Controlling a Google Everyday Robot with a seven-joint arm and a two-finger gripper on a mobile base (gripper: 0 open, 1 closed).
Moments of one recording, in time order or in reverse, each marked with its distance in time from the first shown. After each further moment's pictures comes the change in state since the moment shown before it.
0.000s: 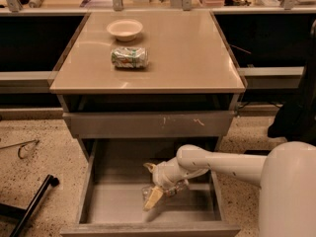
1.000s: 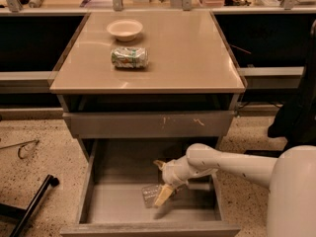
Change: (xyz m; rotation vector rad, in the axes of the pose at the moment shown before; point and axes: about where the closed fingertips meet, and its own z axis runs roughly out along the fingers) arm 0.025 -0.012 -0.026 0.046 0.035 0.000
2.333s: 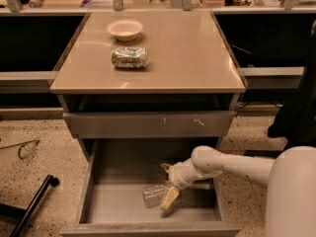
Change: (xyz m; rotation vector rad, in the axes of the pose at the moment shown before) arm 0.040 0.001 -0.009 0.001 0.043 0.043
